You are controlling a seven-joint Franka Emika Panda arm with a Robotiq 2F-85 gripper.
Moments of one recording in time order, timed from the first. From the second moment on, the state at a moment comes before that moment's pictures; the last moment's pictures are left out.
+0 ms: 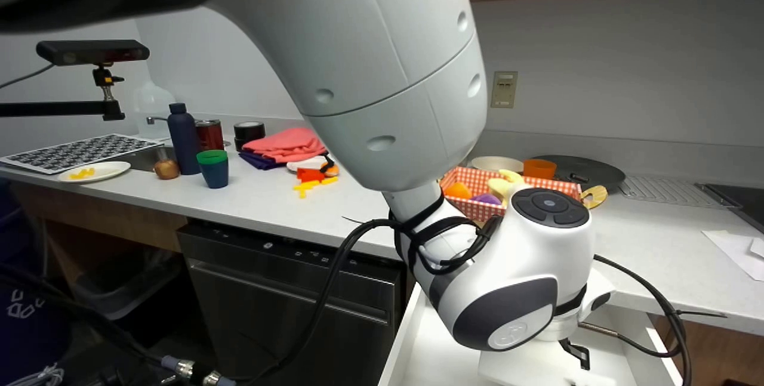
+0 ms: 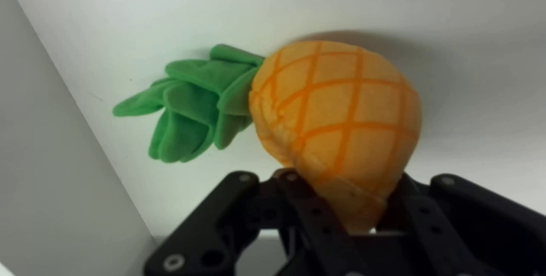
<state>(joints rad) -0.81 0.72 0.27 -1.98 -0.13 2.95 -0.76</state>
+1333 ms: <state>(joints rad) -0.80 0.73 0.25 -1.98 -0.17 3.05 -0.87</state>
